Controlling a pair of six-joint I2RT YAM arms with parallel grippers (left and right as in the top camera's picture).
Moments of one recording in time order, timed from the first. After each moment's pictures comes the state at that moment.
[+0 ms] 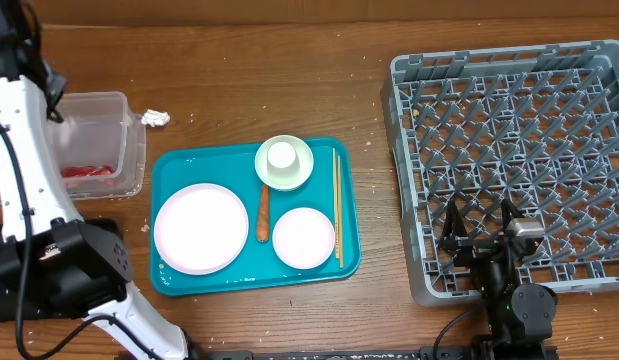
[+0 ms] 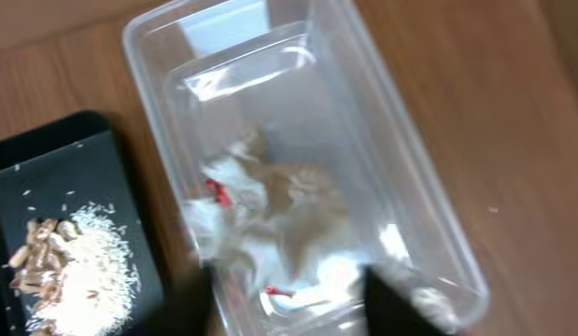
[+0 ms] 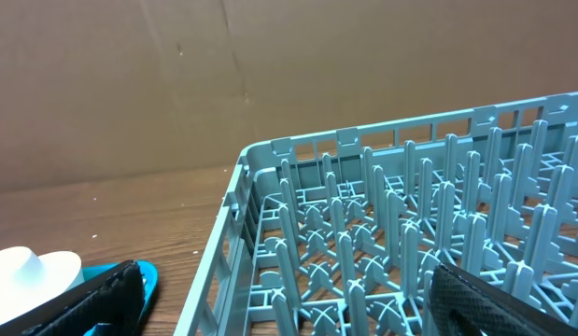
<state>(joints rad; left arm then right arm) 0.39 1.99 2.11 -1.24 -0.41 -0.77 0.05 0.01 0.02 -0.04 -0.04 0.17</state>
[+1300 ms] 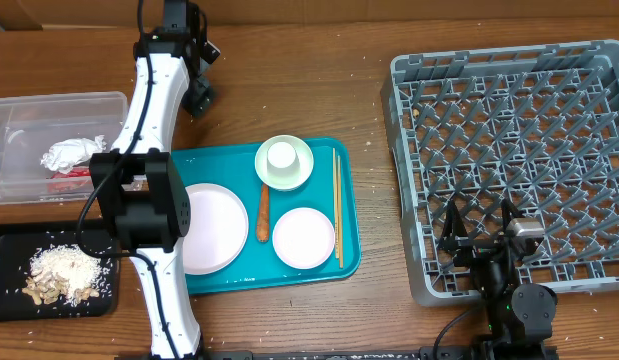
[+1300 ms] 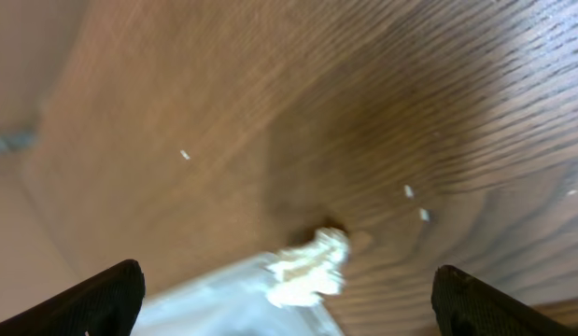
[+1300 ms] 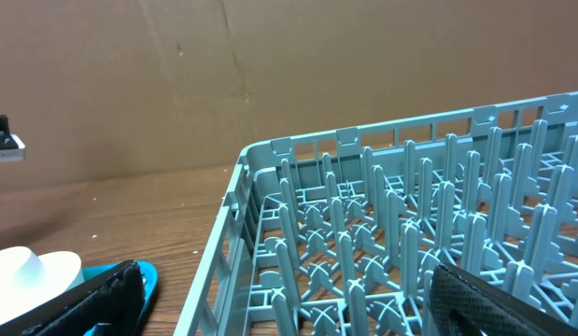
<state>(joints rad) -0.01 2.32 2.10 -0.95 -0.39 0.69 0.05 0.01 0.02 -0.04 -0.04 0.17</state>
